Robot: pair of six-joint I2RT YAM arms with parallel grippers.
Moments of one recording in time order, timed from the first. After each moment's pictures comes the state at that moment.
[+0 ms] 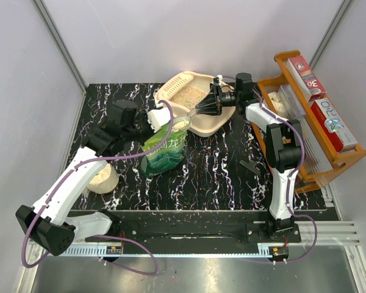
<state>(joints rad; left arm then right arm) -0.50 1.17 1.26 -0.68 0.19 0.58 0.23 2.13 1.61 0.23 -1.37 1.32</state>
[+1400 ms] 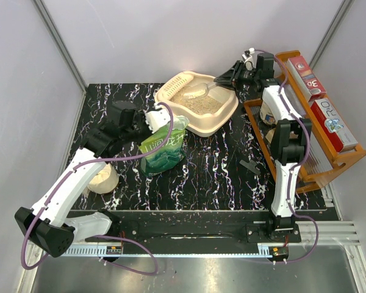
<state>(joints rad) -0.50 1.16 1.25 -0.69 0.12 0.64 0.07 2.24 2.04 -0.15 -0.98 0.91</state>
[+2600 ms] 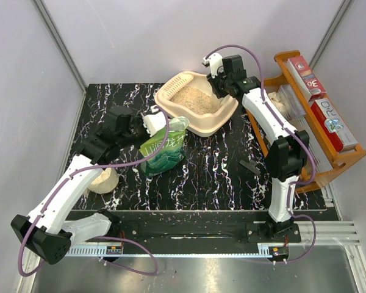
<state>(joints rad) -0.49 1.09 1.18 -0.65 0.16 0.62 0.38 2.01 1.99 -0.57 -0.05 -0.34</state>
